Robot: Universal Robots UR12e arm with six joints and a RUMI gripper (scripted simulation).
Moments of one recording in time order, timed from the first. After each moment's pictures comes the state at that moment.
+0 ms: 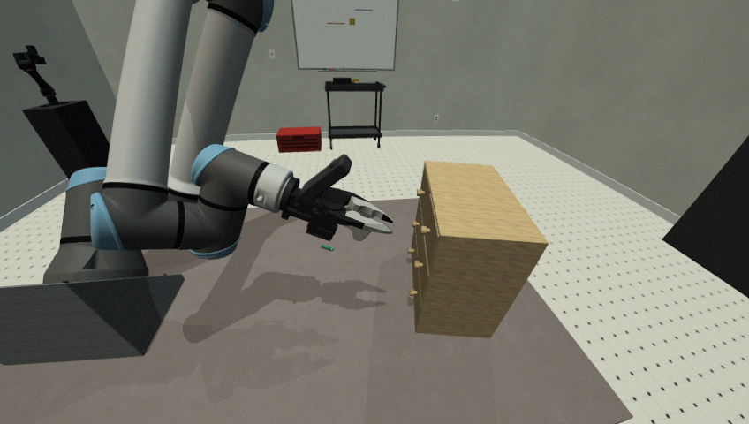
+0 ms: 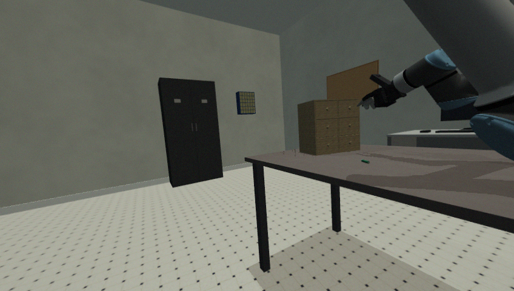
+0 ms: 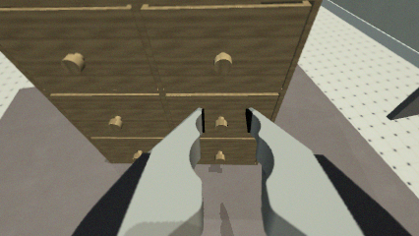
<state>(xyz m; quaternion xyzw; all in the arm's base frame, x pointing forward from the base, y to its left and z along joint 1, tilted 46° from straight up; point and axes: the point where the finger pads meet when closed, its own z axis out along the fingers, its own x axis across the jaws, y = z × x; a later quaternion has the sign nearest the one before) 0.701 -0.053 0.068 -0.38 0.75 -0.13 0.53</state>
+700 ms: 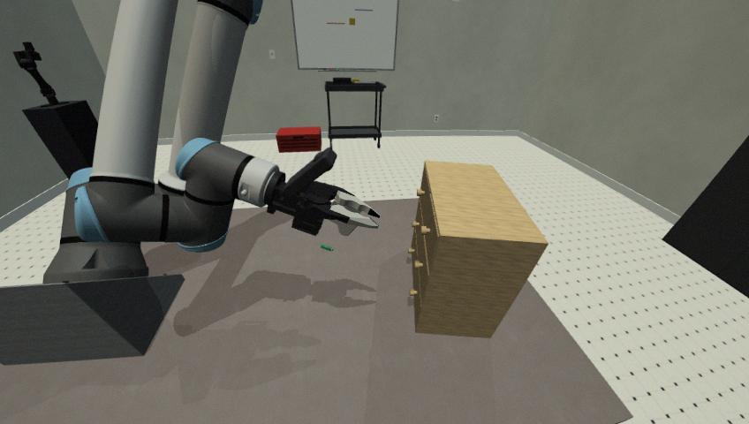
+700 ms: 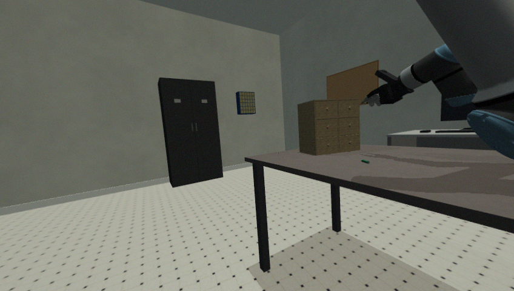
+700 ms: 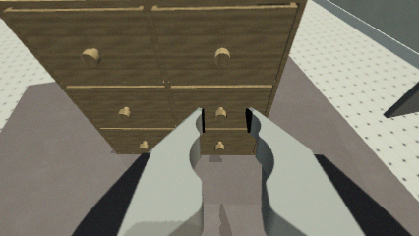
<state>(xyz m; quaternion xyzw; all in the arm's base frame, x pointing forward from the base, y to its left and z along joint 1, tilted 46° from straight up) 0.675 -0.061 0.081 -0.38 0.75 -0.13 0.53</state>
